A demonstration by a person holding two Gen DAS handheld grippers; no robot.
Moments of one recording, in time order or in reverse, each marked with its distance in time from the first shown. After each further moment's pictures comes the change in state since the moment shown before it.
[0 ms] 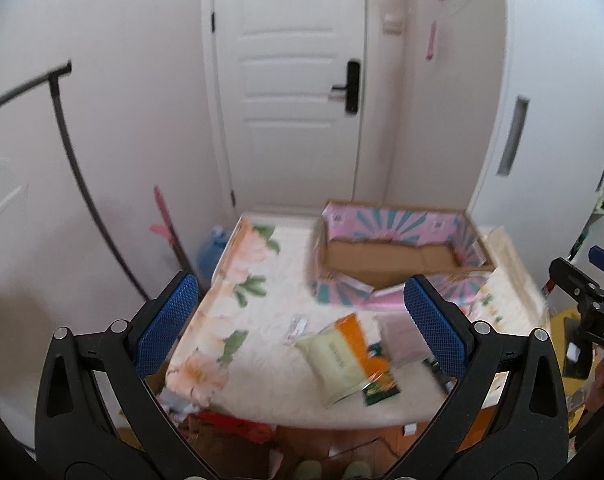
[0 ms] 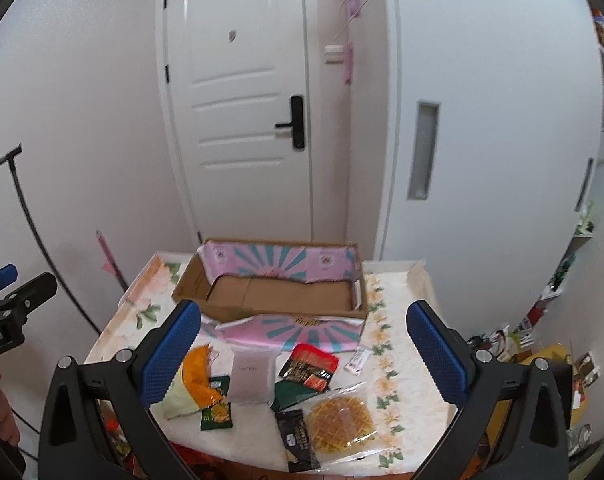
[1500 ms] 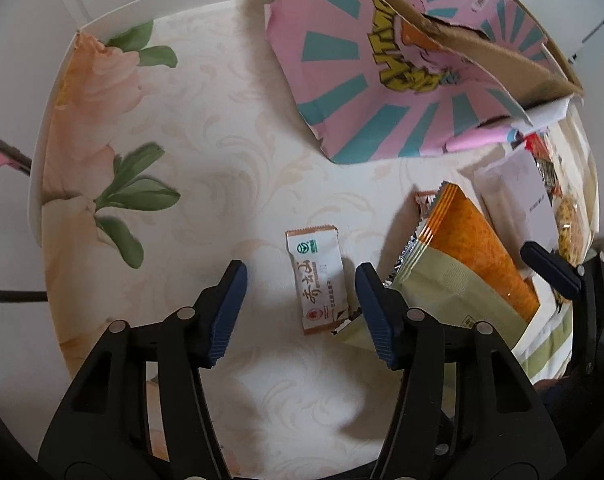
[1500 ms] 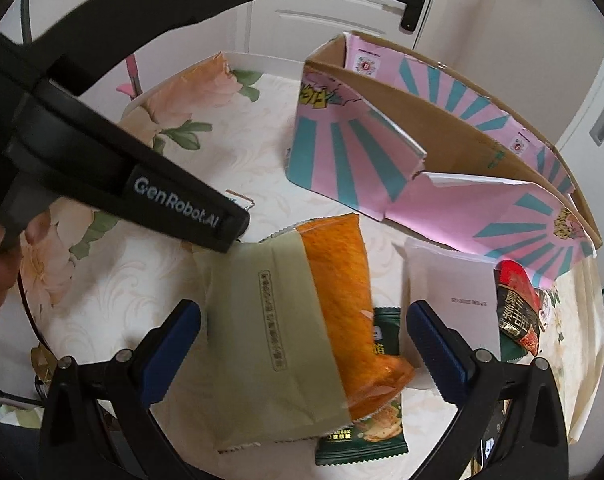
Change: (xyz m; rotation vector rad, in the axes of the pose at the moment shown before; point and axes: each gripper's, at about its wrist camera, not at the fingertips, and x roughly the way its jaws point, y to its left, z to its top) left arm 0.316 0.024 -0.082 0.289 0.717 -0.345; right arm 0.216 0.185 -0.136 -0.297 0.398 0.029
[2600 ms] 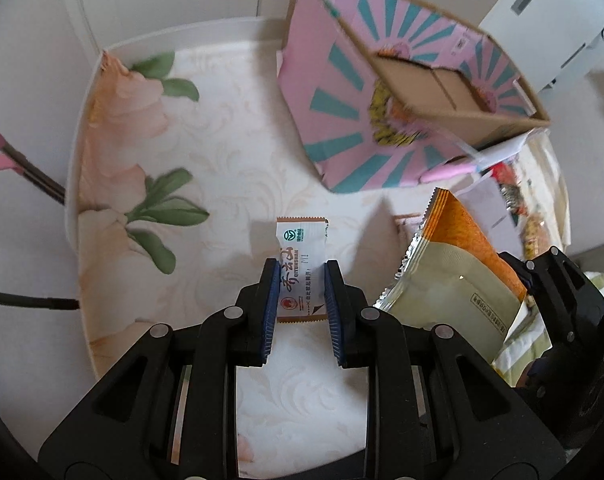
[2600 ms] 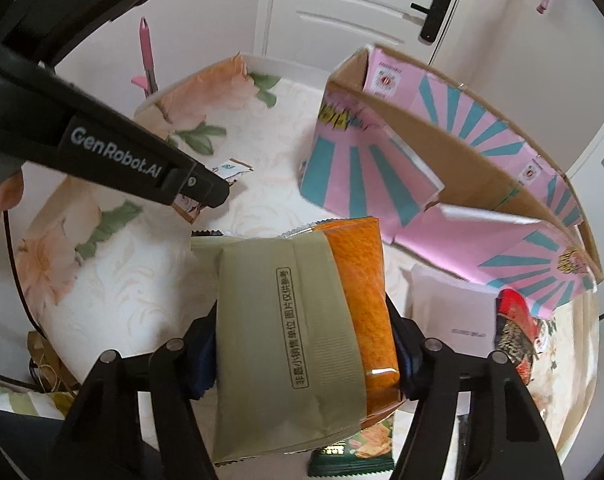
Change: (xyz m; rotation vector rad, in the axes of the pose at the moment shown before) left arm -0.055 0.034 -0.014 -0.033 -0.120 -0.092; right arm -0.004 0.008 0.014 -0.064 -0.012 0.013
